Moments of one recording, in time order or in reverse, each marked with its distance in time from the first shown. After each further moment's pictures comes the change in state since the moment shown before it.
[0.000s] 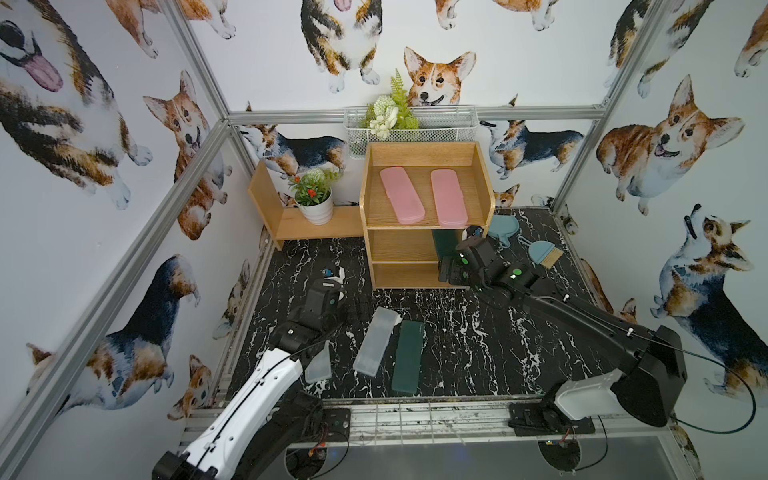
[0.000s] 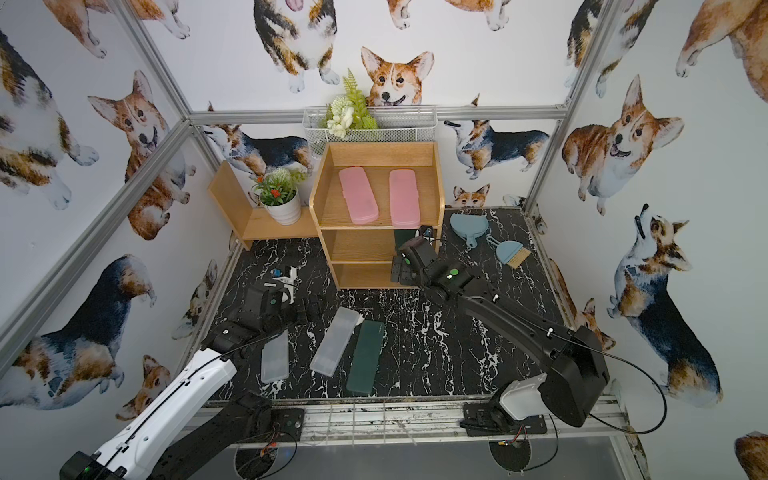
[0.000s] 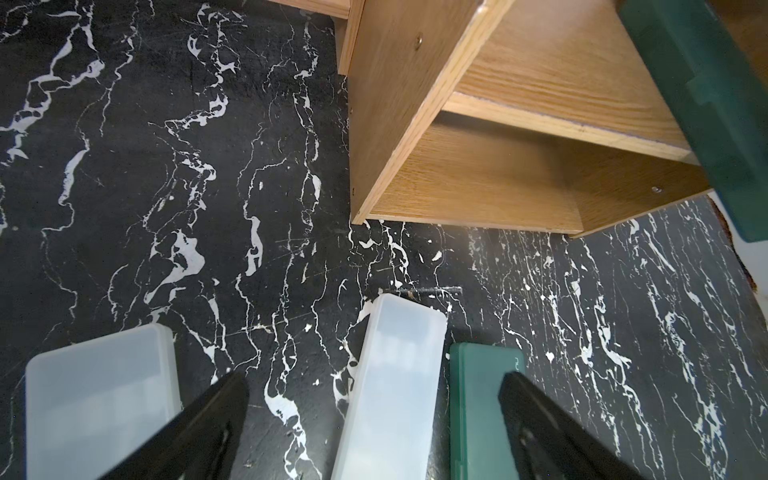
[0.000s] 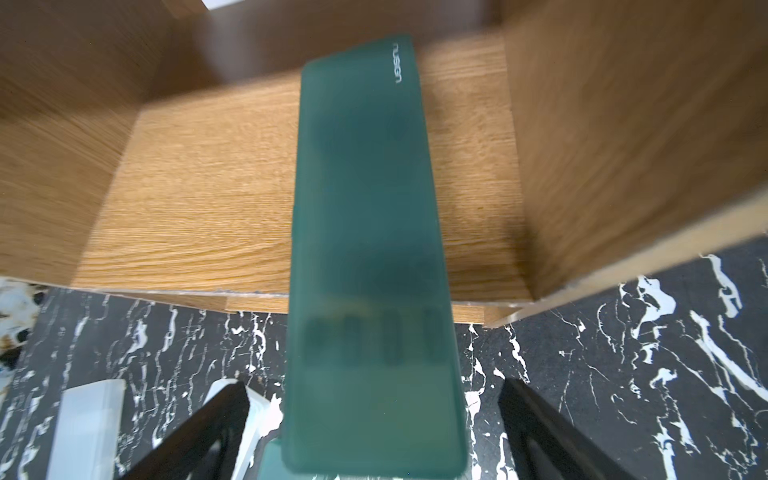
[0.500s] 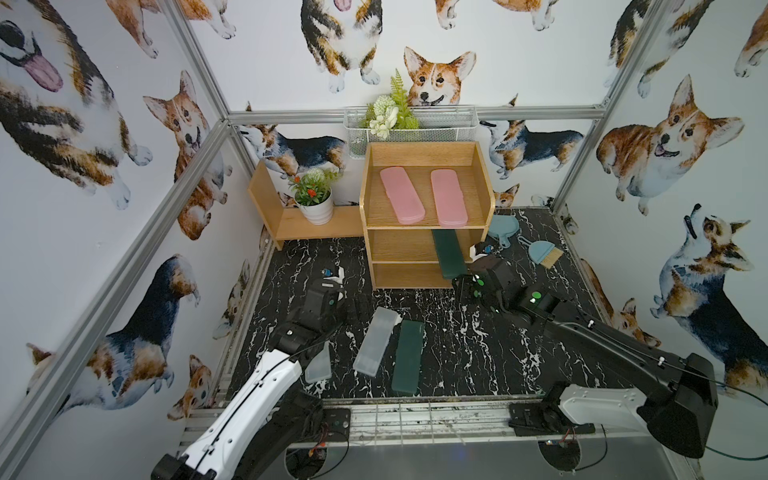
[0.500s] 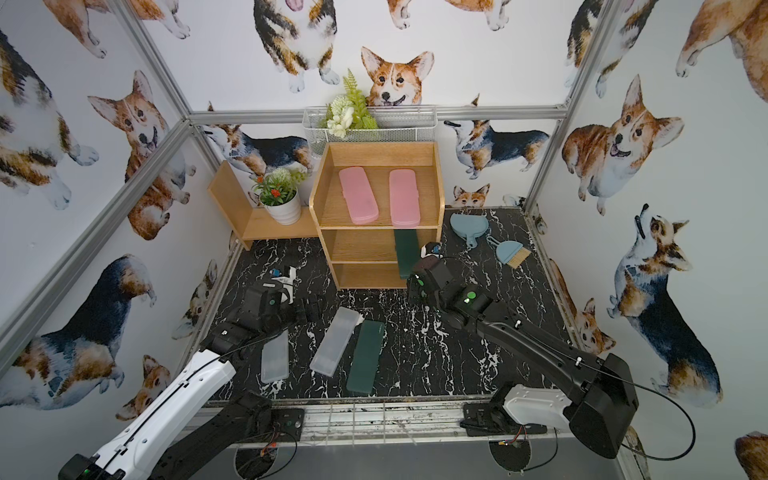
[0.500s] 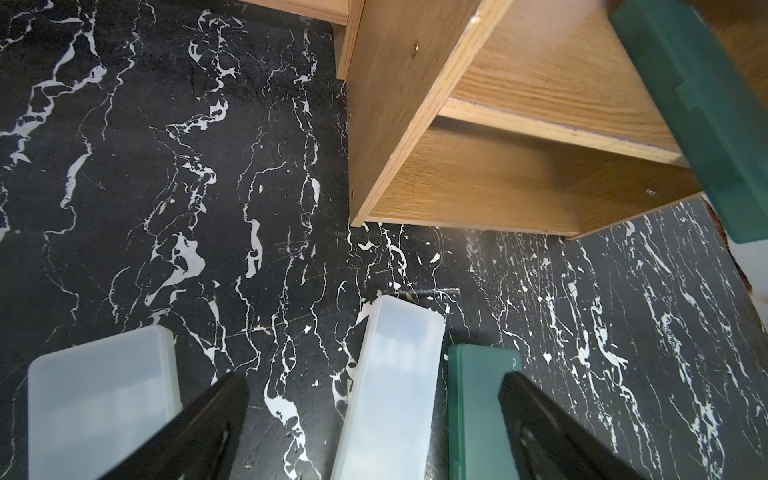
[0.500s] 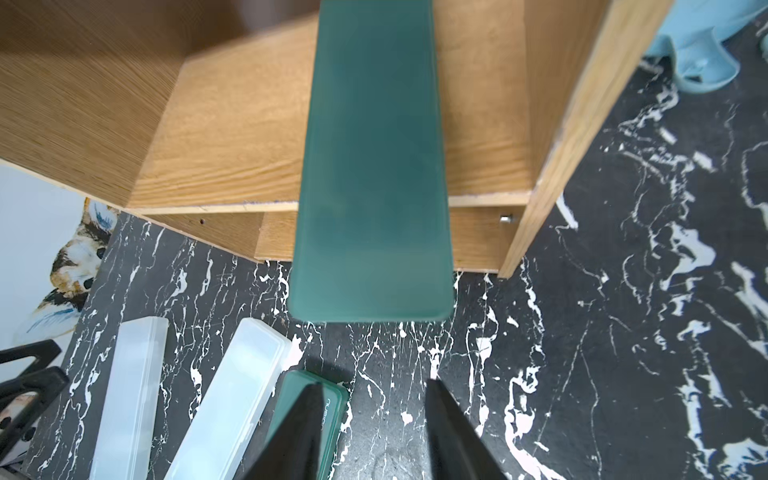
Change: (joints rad) left arm 0.000 -0.009 0.000 0.000 0.002 0.000; right arm 0.043 -0.168 -0.198 0.032 -0.074 0.037
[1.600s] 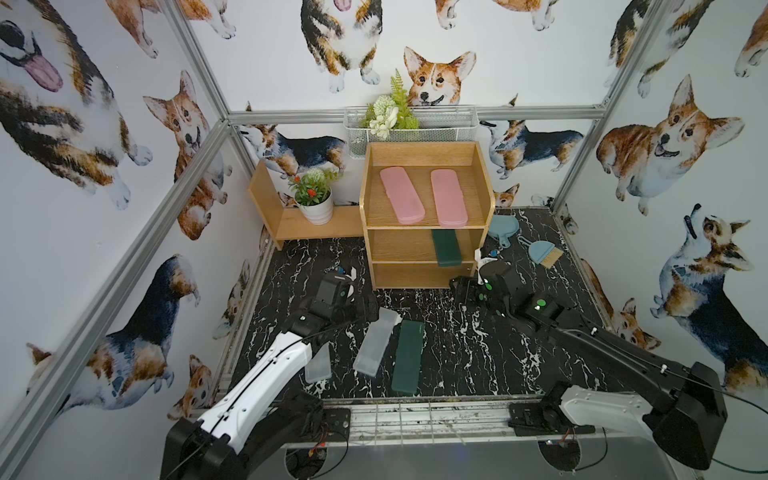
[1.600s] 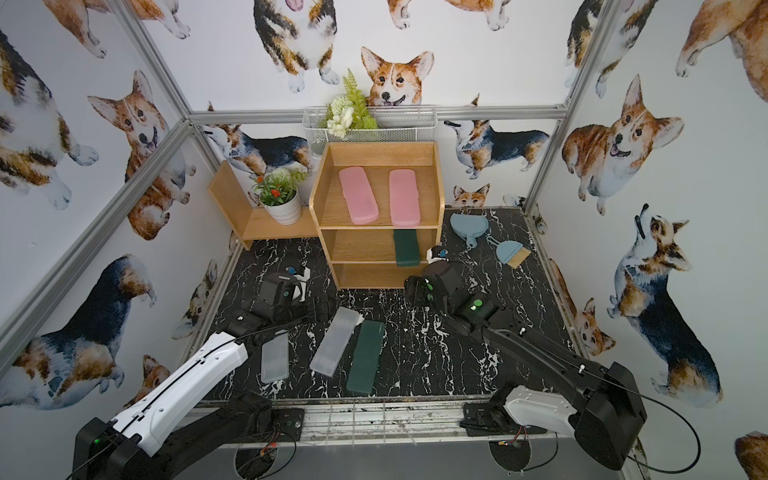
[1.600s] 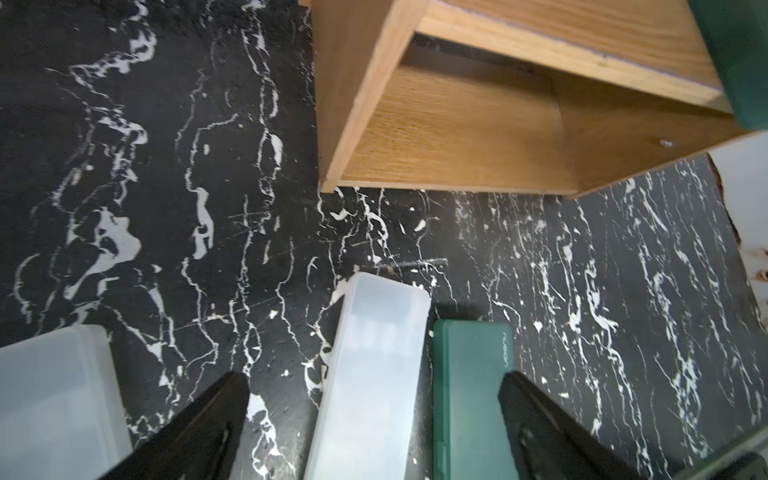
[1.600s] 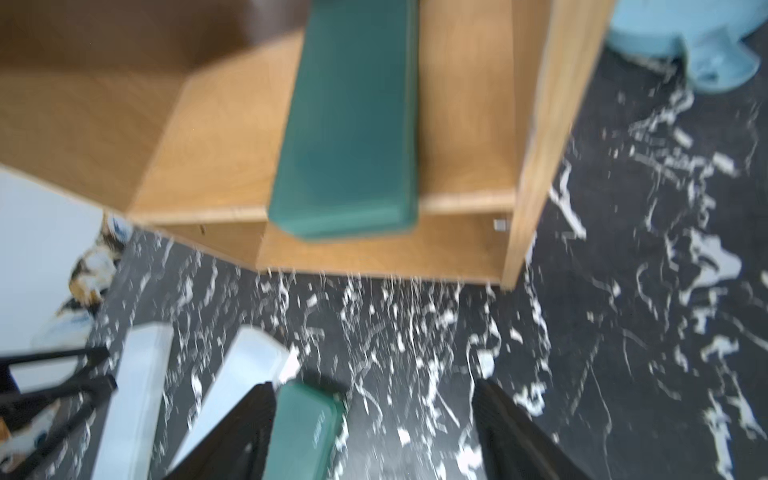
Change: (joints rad) left arm -0.041 0.153 0.034 0.005 0.087 -0.007; right arm -0.027 -0.111 -0.154 0.104 -0.050 -0.015
